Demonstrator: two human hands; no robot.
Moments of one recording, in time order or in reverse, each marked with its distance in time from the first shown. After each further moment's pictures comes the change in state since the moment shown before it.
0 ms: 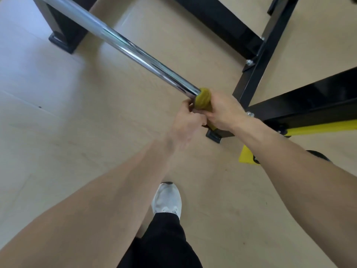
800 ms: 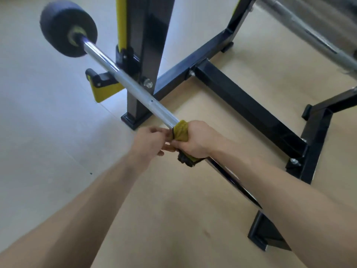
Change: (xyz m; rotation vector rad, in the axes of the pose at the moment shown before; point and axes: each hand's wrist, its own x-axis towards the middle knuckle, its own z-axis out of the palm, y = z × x) left_hand 0.037 0.154 -0.218 0.173 0.423 0.199; right_hand 0.171 -0.204 -0.009 -0.128 -0.091 -0.379
